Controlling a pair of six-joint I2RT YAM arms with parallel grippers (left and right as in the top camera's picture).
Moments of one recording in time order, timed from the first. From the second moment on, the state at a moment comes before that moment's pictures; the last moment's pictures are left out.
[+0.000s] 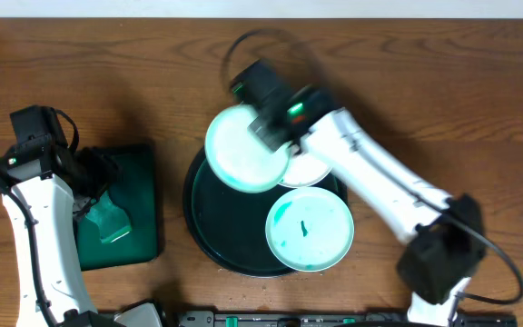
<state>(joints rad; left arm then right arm) 0.40 1.36 1.18 -1.14 0.05 -0.51 0.68 1.94 1.79 -0.96 0.19 -0.06</state>
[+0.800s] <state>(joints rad) 0.40 1.36 1.18 -1.14 0.05 -0.51 -0.26 1.93 1.83 -1.17 -0.21 0.25</state>
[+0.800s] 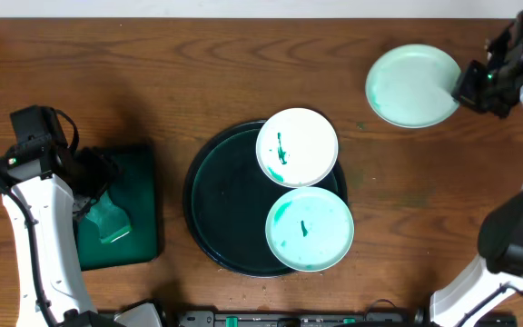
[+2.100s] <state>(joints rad) 0.40 1.36 1.18 -1.14 0.05 -0.49 -0.30 2.16 1.83 -1.24 -0.11 0.20</state>
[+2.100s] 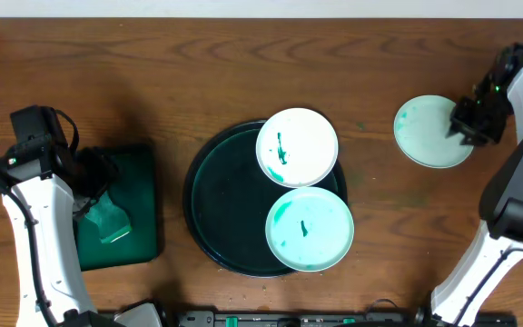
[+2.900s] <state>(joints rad) 0.40 1.36 1.18 -1.14 0.05 -0.49 0.07 2.13 1.81 -1.18 -0.25 0.01</state>
